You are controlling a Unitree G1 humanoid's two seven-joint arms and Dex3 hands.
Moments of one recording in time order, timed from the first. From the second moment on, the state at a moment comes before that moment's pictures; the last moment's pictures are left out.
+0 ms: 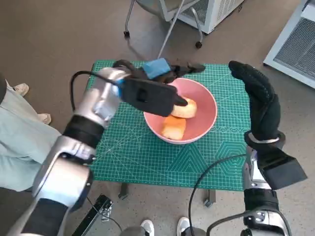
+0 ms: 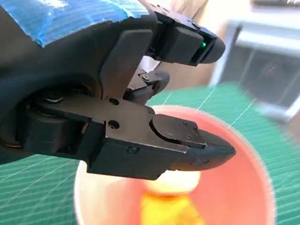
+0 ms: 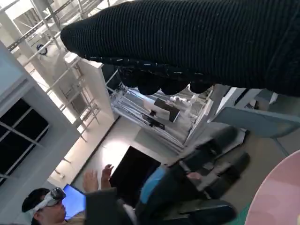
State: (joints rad) left arm -1.16 0.33 -0.29 0.89 0.42 -0.36 -0.48; right arm -0.61 -0.19 -0.14 0.60 0.16 -0.91 0.26
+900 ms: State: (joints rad) left arm -0.56 0.20 0.03 0.26 0.01 -0.43 -0.20; right arm -0.67 -0.15 -0.15 0.55 0.09 -0.82 0.16
